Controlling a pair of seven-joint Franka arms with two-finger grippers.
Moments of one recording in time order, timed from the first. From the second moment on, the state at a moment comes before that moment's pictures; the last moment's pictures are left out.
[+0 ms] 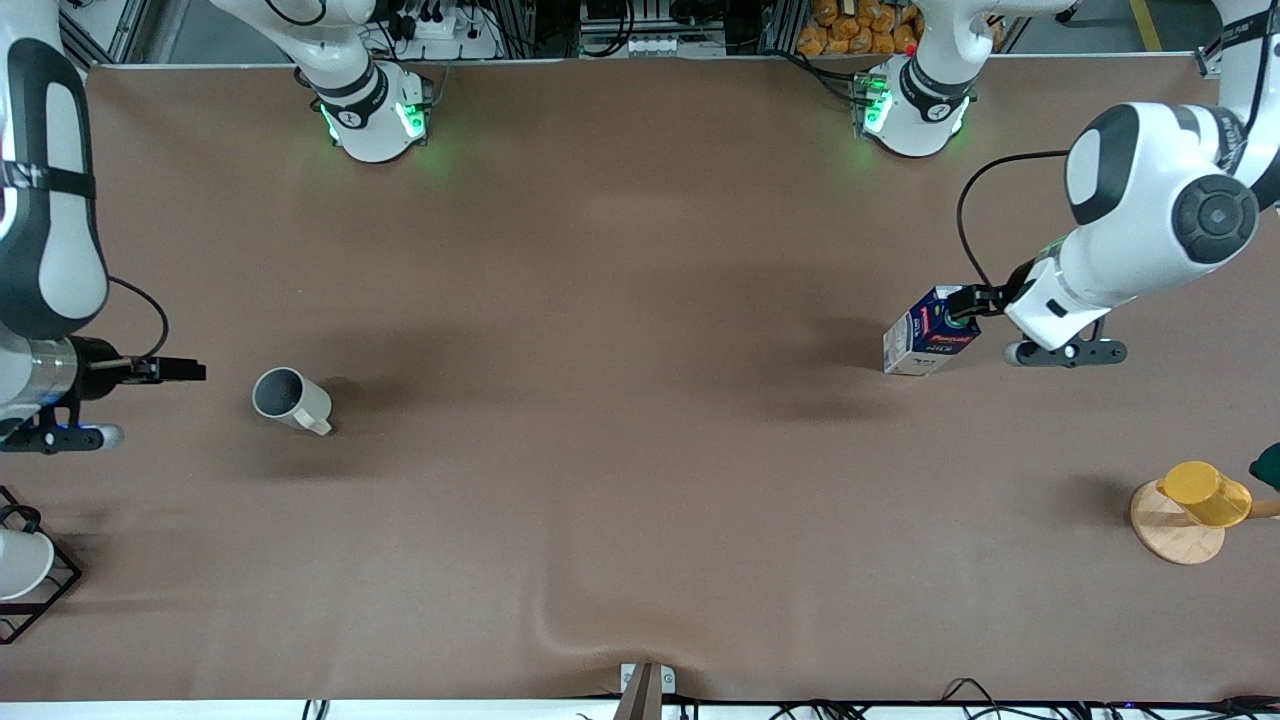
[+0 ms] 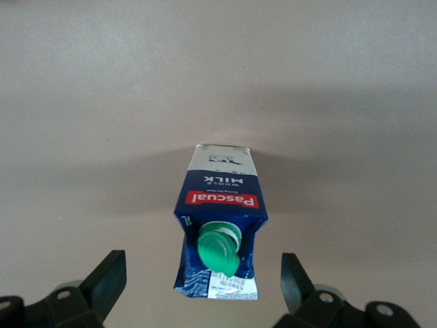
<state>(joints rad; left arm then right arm) -0.11 0.06 -0.01 -2.03 -0.05 1.91 -0.10 -0.14 0.41 -0.05 -1.59 0.01 1.74 -0.24</state>
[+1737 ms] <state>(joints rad) -0.11 0.18 -0.03 -2.07 -0.05 1.97 -0.10 -0.13 0.42 -0.04 -2.00 0.01 2.37 -0.27</state>
